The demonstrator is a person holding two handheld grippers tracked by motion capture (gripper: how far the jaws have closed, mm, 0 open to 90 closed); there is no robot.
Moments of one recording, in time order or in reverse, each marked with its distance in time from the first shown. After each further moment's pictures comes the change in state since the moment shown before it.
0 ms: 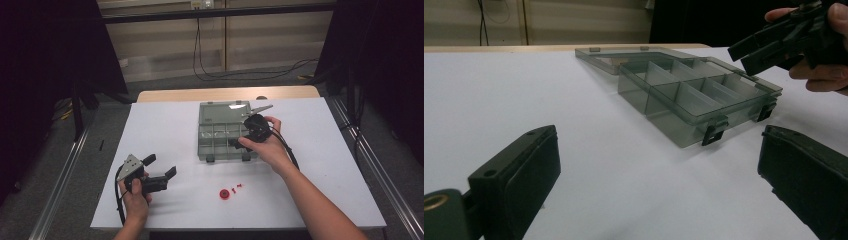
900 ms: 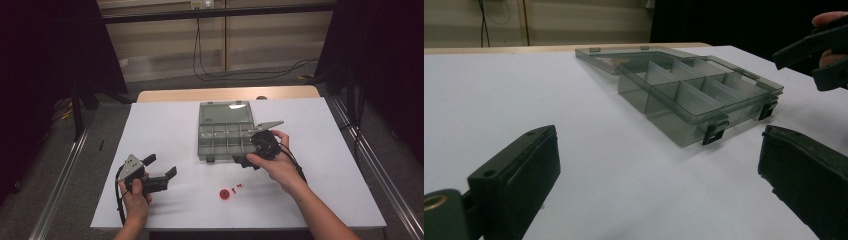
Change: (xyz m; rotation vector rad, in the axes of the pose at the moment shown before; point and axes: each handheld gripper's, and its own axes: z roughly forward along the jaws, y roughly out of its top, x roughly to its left) left arm -0.001 0.000 0.000 0.003 0.001 0.011; right arm 0.033 -0.035 -0.043 -0.016 0.043 -0.014
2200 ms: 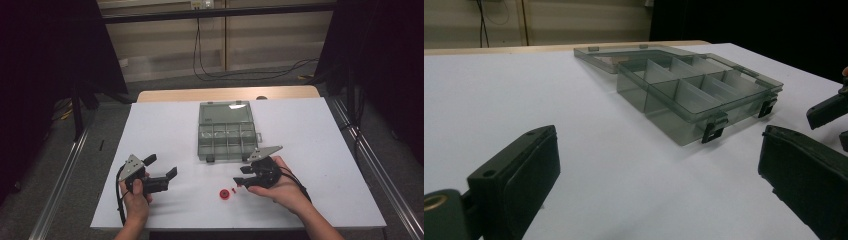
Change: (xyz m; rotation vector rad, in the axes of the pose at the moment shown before) left arm -0.001 0.000 0.000 0.008 -0.001 0.013; right arm 0.032 -0.051 -0.002 0.035 0.145 -0.141
